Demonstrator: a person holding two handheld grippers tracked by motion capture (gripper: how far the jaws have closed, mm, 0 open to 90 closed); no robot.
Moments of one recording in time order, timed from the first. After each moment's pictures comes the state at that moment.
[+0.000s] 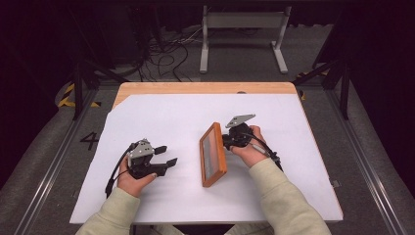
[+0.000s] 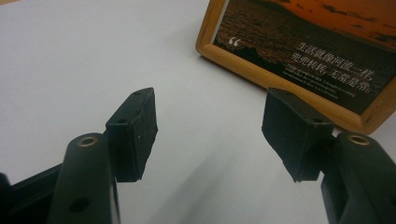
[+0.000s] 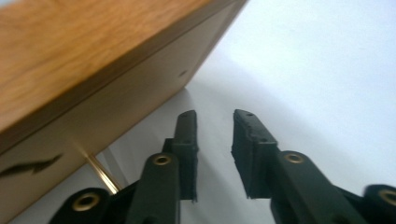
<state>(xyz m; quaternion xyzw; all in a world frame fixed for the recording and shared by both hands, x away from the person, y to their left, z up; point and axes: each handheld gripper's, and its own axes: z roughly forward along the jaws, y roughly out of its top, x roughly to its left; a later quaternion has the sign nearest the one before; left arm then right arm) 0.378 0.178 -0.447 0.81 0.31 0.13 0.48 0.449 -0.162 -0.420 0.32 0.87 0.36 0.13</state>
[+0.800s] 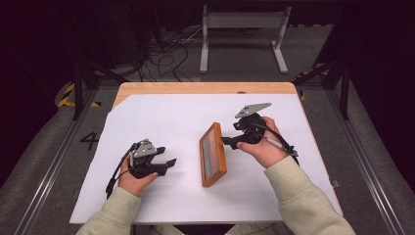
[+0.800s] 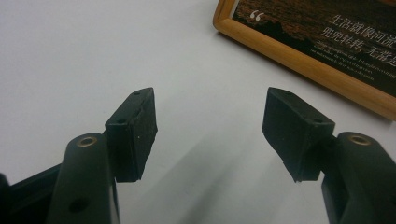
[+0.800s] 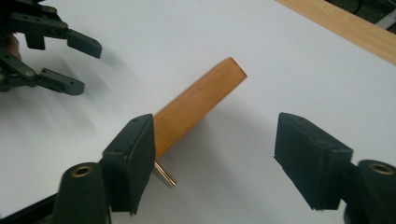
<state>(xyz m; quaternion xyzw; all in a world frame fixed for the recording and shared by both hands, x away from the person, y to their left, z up) 0.381 0.175 -0.453 0.83 0.33 0.14 0.44 0.414 -0.168 -0.340 0.33 0.86 0.37 0.14</state>
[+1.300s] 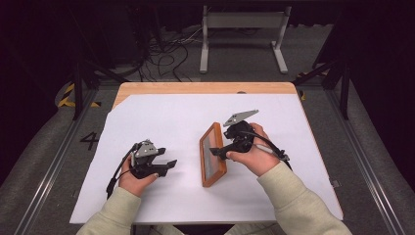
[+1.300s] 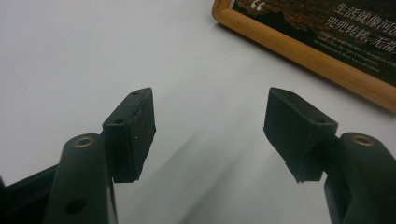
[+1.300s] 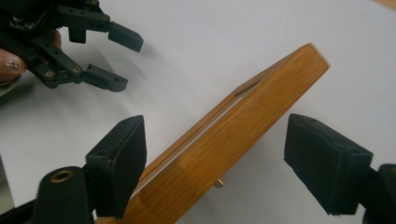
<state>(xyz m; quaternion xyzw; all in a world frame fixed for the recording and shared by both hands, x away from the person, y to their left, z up) 0.383 0.173 -0.457 0.83 0.32 0.13 0.43 0.401 -0.141 -0.354 0.32 0.87 0.37 0.09</state>
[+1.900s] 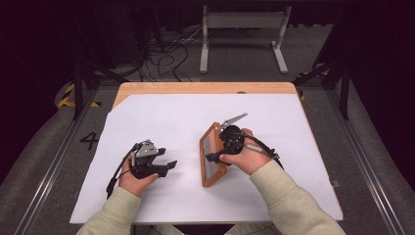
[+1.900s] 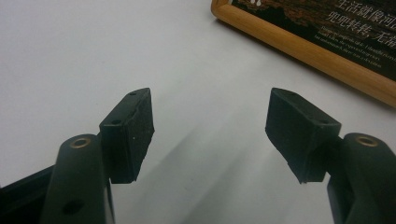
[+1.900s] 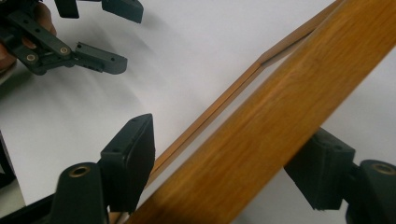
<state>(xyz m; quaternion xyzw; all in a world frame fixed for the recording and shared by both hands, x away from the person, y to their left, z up) 0.384 0.173 -0.458 0.84 0.32 0.13 0.43 0.412 -0.125 -0.383 0.35 0.87 0.33 0.03</state>
